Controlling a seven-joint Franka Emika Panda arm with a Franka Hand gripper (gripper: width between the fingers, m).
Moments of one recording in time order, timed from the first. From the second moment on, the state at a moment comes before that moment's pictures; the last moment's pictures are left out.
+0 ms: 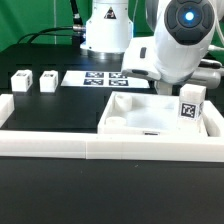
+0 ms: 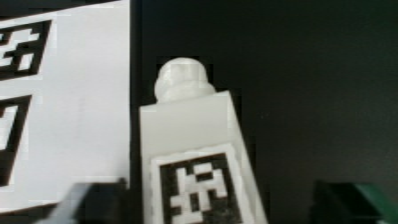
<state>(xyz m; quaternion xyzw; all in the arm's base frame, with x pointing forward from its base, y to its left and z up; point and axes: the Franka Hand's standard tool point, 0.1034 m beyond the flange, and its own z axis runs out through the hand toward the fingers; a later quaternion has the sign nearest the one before) 0.373 0.114 0.009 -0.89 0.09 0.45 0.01</state>
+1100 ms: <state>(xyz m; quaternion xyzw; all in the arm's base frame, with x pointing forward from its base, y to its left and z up) 0.395 0.094 0.043 -0.89 0.09 0.46 0.03</state>
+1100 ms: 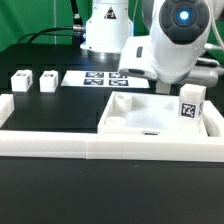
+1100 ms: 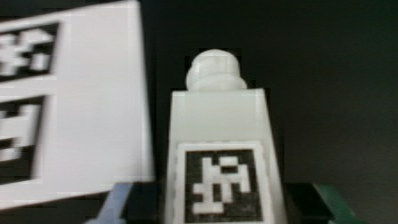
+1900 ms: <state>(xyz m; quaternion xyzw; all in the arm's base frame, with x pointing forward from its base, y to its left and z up) 0.465 0.047 0.116 -0.96 0.07 0.28 0.03</state>
